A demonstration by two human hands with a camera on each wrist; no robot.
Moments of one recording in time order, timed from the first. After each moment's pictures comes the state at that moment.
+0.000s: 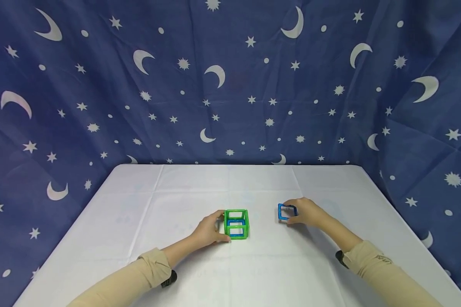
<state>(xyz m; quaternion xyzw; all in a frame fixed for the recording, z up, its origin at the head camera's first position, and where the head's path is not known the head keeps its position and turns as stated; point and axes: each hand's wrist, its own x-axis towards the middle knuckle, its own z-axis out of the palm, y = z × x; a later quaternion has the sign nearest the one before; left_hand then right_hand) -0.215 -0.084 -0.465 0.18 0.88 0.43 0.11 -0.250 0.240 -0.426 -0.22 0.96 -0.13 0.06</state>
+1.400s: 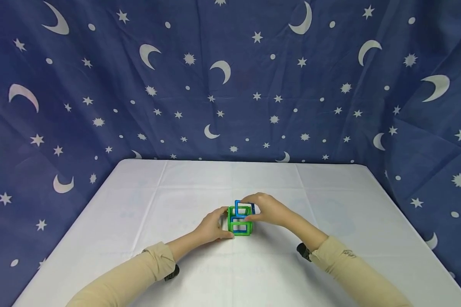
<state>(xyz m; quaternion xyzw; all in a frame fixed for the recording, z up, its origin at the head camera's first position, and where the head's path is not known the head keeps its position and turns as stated) -0.217 -0.087 -0.469 0.20 0.89 0.40 0.10 -0.237 0.128 -0.399 -0.34 0.91 -0.22 0.06</state>
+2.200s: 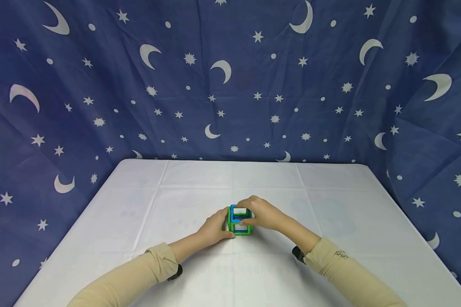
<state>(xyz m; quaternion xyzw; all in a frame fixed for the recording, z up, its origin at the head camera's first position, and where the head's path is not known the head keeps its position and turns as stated) -0.208 -0.079 -0.460 0.22 0.91 0.35 0.08 -0.231 0.114 -0.408 -0.38 0.90 -0.20 0.05</state>
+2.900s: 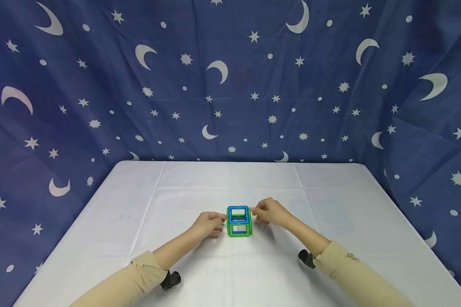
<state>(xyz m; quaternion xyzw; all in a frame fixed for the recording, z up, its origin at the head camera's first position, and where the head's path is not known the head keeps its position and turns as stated) -0.201 -0.083 -0.435 -0.03 0.79 0.58 0.19 -0.233 0.141 -0.418 -0.14 0.90 -0.39 0.14</state>
